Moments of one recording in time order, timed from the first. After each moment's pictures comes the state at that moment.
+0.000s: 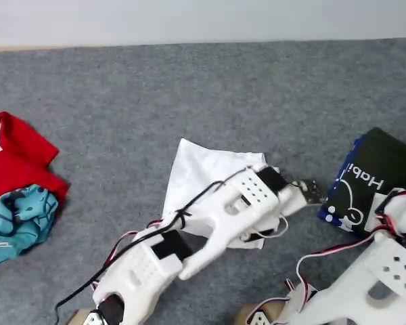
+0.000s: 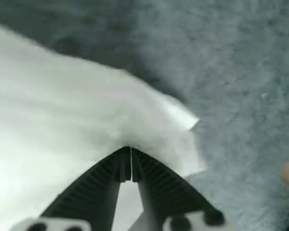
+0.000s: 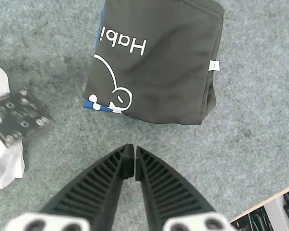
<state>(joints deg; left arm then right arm) 47.3 36.5 -18.3 93.4 -13.7 38.8 -43.0 9.1 100.5 21.6</state>
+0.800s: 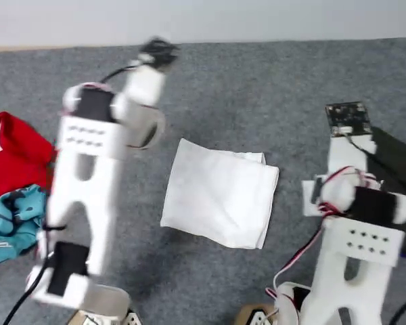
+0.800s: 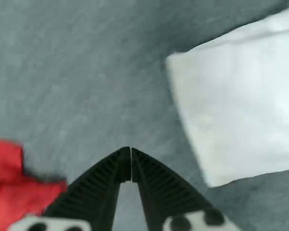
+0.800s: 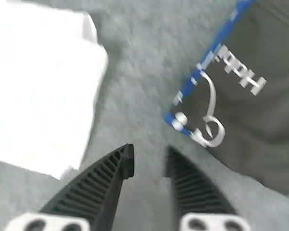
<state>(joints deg) 2.7 -1.0 -14.3 99.1 -13.5 8.1 -43.0 27.5 86.7 12.0</state>
